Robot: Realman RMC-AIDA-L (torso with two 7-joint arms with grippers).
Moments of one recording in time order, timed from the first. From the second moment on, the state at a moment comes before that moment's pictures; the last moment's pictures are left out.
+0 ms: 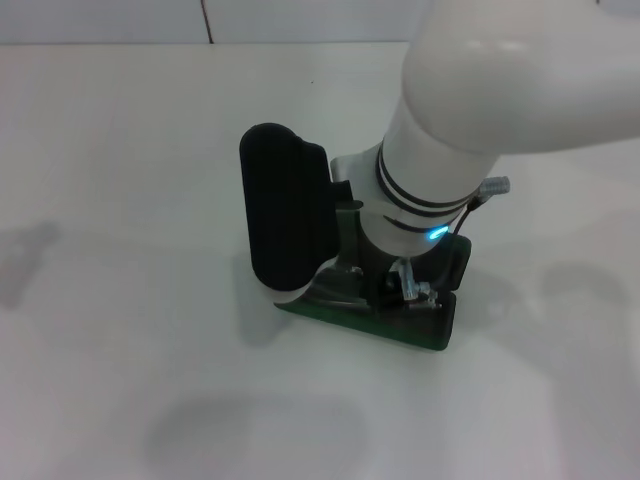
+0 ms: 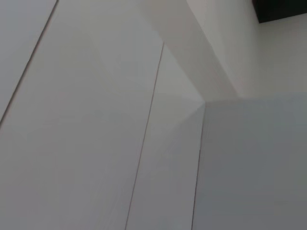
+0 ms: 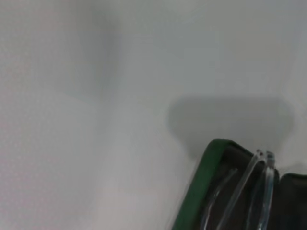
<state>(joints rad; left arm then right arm) -0.20 -1.93 0.75 0.63 1.07 2.00 -1.38 1.14 2.03 -2.22 -1.19 -2.40 -1.33 2.59</state>
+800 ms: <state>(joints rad) -0.18 -1.93 0.74 0.63 1.06 2.03 -1.37 1.16 2.03 -2.25 -1.21 -2.40 -1.33 2.59</state>
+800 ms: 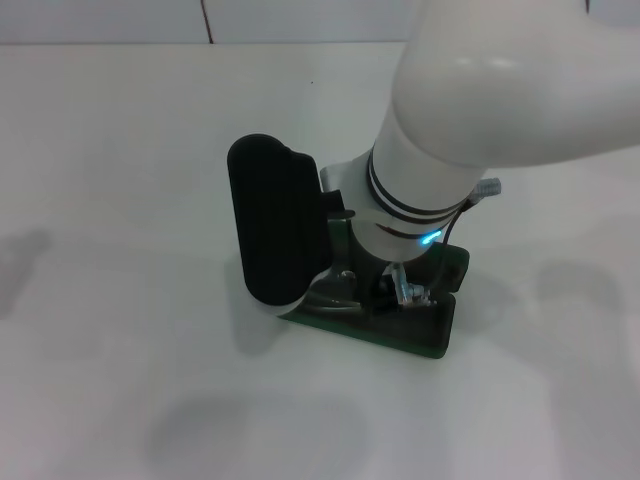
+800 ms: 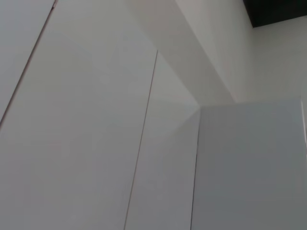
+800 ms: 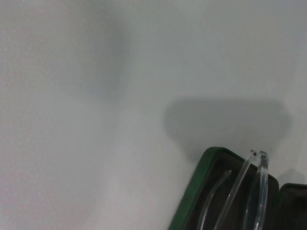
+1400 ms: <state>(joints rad) -0.18 -1.93 0.74 0.63 1.06 2.03 -1.37 1.16 2.03 -2.26 -1.19 -2.39 -1.32 2.58</state>
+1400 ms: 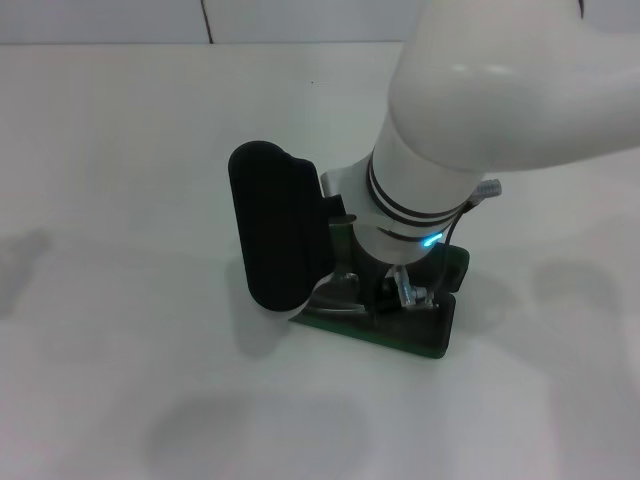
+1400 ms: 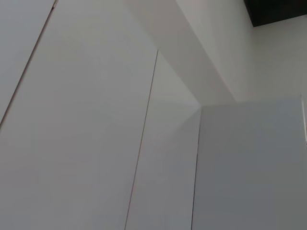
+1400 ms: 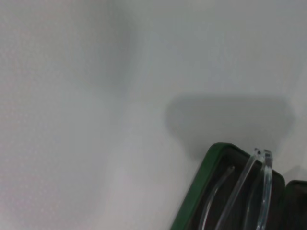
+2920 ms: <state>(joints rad) -0.17 -1.93 0.74 0.63 1.06 2.03 -1.37 1.12 2.03 -2.29 -1.33 -2.51 -1.41 2.65</state>
